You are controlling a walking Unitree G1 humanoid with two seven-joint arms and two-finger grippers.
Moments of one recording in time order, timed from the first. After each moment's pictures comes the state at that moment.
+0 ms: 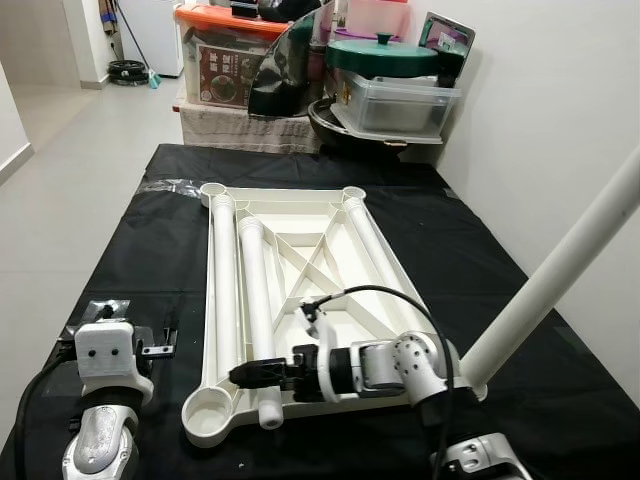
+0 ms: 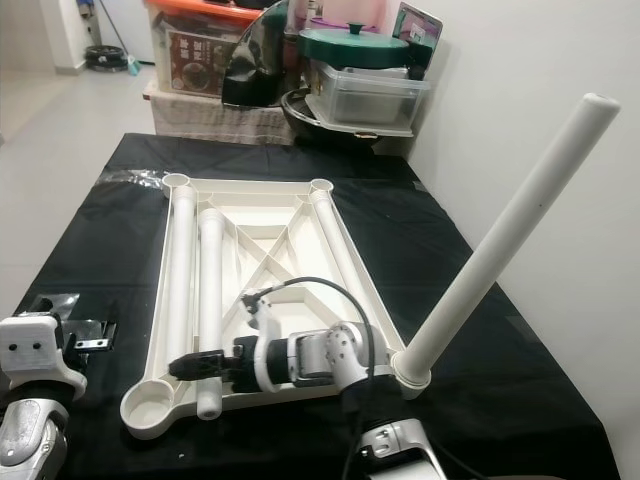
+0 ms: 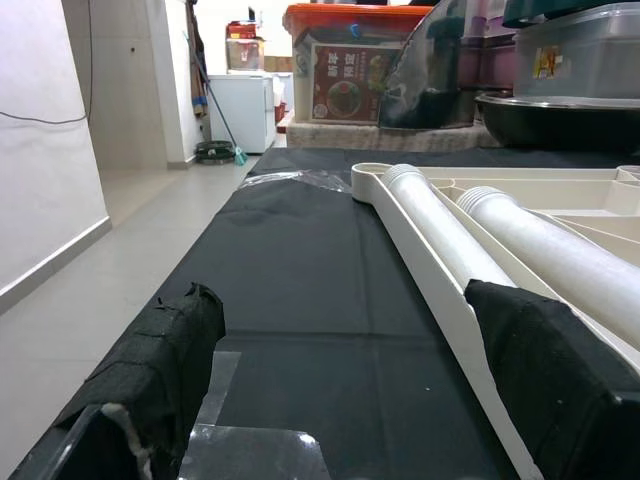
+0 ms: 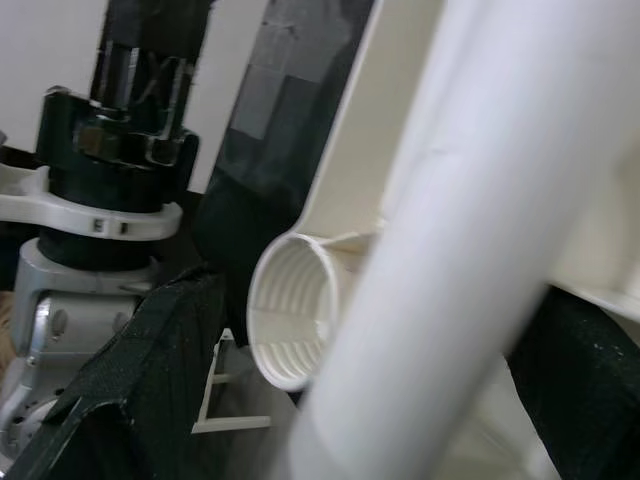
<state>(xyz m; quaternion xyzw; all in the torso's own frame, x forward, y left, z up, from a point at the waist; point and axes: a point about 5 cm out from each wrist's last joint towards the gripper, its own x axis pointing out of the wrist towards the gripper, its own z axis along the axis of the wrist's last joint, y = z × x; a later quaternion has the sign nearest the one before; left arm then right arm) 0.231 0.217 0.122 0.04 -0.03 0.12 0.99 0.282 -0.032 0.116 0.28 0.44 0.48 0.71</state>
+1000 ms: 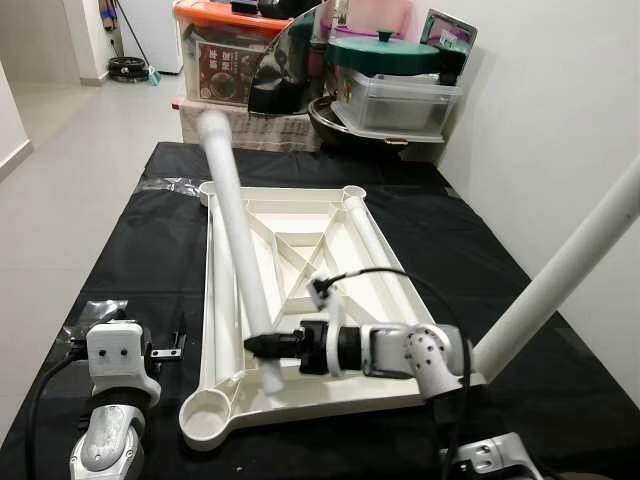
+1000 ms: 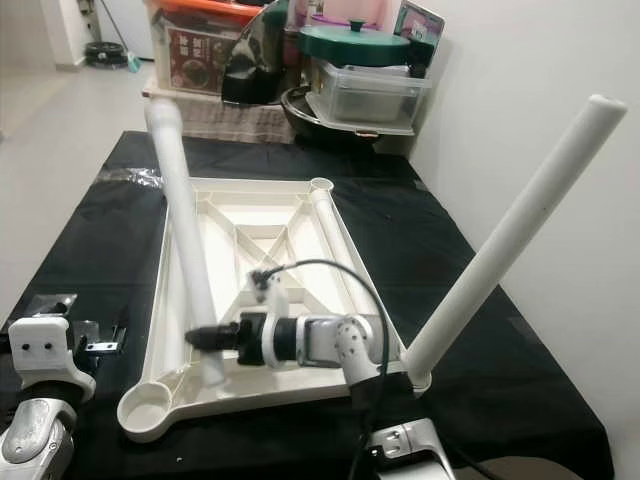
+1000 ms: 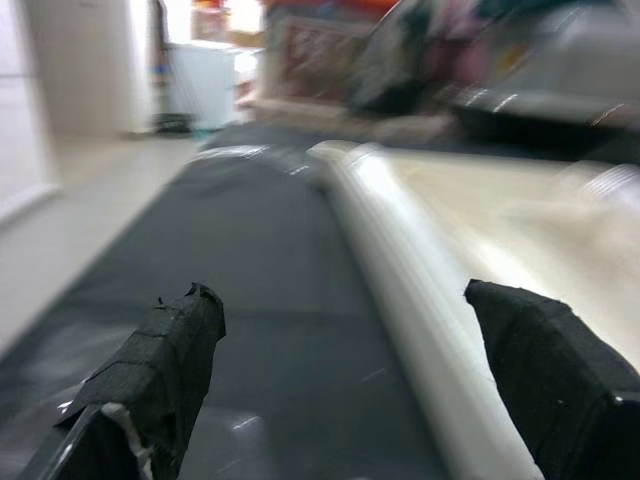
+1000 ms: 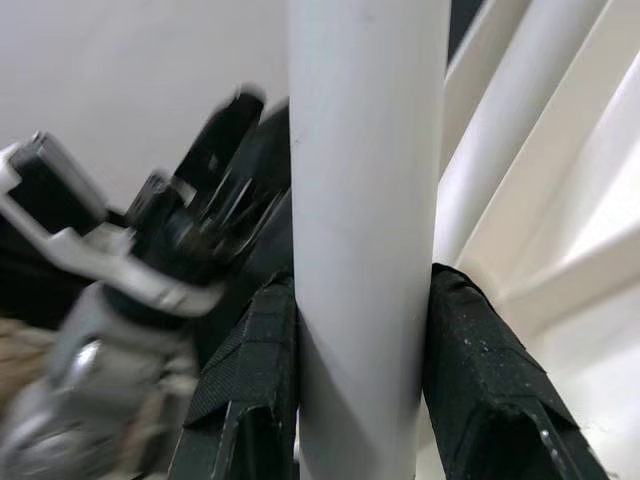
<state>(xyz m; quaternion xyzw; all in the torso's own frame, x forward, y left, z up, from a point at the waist) 0.236 0.207 0.120 -0.04 -0.03 0.05 1.00 0.311 -0.058 0.158 0.19 0.27 0.49 0.81</state>
